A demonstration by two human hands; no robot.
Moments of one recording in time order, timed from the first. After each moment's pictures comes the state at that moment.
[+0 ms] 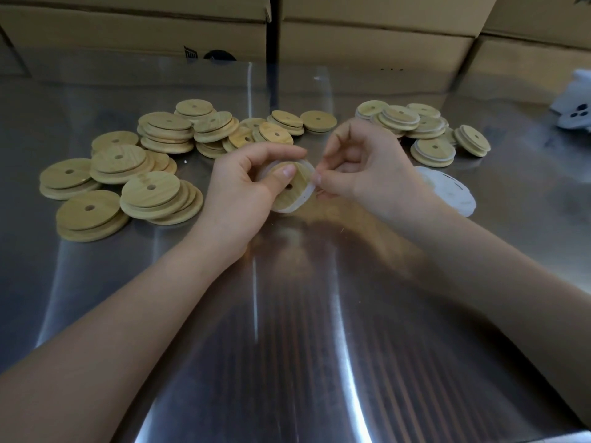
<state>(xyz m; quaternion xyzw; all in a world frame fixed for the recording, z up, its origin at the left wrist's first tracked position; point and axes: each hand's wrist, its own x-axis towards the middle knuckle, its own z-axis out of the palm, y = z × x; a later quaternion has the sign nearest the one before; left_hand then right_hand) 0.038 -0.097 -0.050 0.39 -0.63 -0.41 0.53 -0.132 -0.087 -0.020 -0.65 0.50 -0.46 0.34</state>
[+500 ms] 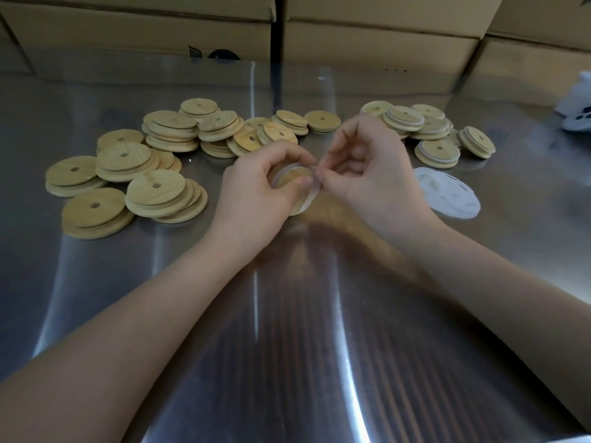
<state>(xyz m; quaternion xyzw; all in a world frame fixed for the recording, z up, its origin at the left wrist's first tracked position) 0.035 -0.090 -0.044 0.42 -0.71 -0.30 0.48 -0.121 -0.083 -0.029 -0.67 0.49 -0.51 0.22</state>
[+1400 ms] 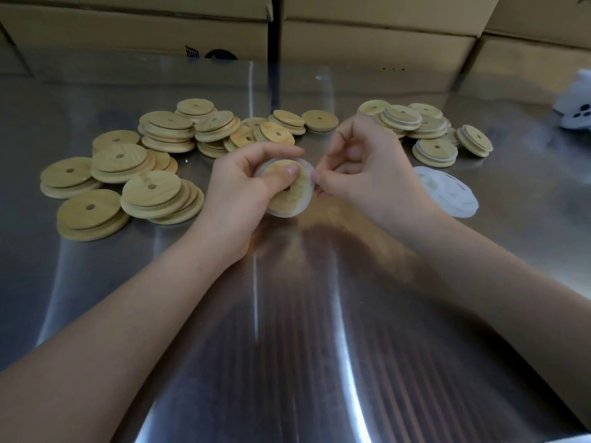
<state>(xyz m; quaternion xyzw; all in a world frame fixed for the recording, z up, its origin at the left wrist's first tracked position) 0.037 -0.097 -0.048 0.39 -0.56 -0.50 0.53 -0.127 -0.084 -0.024 -0.67 0.51 -0.47 0.28</state>
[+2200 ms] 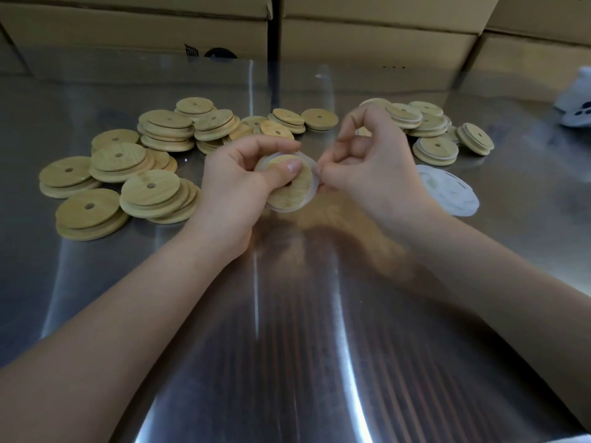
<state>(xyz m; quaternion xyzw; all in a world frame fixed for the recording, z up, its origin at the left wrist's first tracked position) 0.038 -0.099 -0.046 0.39 -0.55 -0.50 0.55 -0.123 -0.085 -0.023 -0.62 0.50 -0.53 0.30</state>
